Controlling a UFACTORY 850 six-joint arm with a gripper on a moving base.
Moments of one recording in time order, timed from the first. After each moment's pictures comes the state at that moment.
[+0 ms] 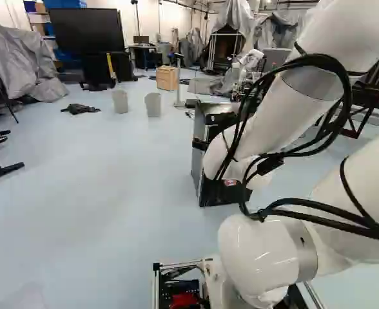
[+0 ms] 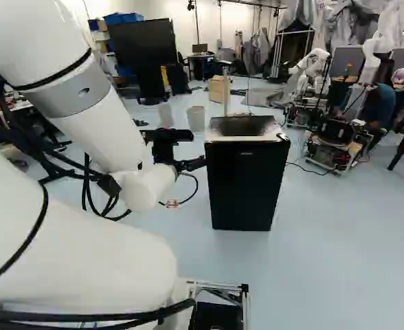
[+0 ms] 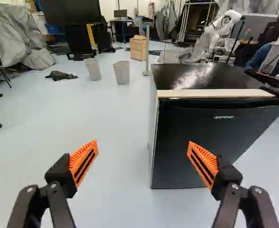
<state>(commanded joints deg) 0.0 16.0 -5.0 0.0 50.0 0.0</state>
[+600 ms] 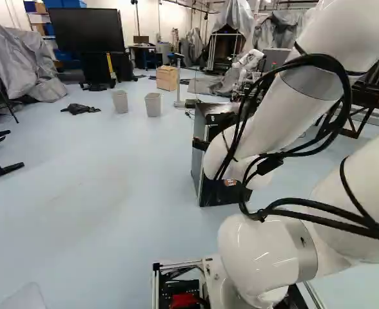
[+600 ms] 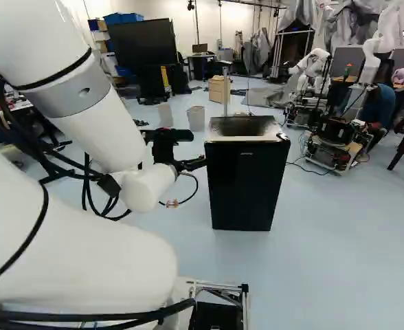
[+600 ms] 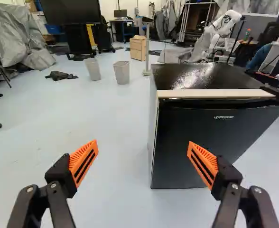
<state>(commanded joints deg) 0.0 15.9 -5.1 0.0 50.0 0.0</state>
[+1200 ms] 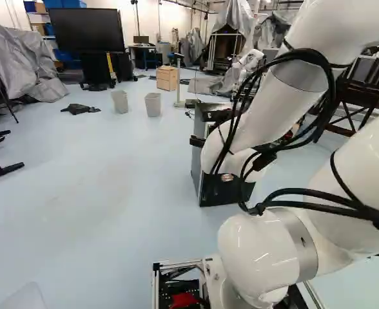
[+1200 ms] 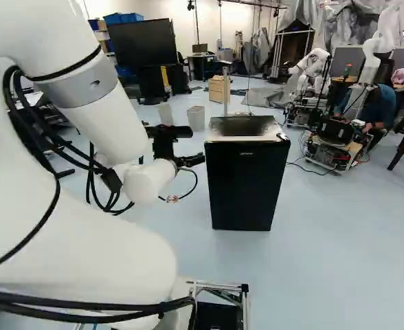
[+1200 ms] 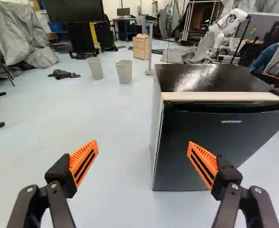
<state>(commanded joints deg) 1.6 11.1 -9.2 0.3 50.0 0.0</state>
